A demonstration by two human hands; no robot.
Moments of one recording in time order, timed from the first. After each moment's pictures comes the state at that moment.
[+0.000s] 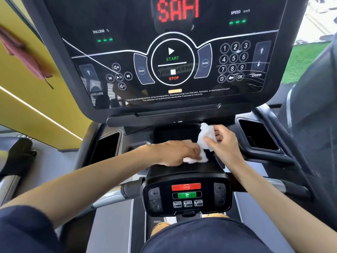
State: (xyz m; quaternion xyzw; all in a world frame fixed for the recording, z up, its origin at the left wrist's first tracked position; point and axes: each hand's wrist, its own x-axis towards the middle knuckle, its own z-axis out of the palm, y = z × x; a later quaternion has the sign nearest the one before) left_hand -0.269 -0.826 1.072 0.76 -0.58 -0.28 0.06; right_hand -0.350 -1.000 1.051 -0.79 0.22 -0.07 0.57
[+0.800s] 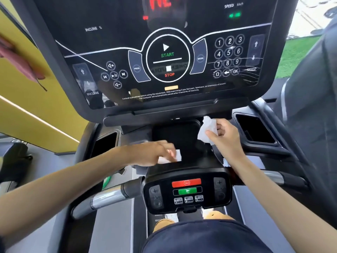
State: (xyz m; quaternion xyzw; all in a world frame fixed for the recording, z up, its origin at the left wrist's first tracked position) left_hand -0.252 -0.765 1.067 0.77 -0.55 -0.31 0.07; right_hand -0.352 -1.002 1.052 -0.78 0.25 -0.11 0.57
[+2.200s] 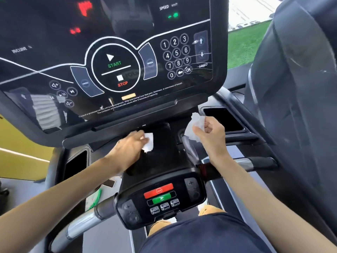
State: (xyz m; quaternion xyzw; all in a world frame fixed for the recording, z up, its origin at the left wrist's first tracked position) left_hand -0.248 -0.801 1.059 0.86 -0.51 -0.06 0.02; right_hand -0.372 -1.027 1.052 -0.68 0.34 -0.19 0.62
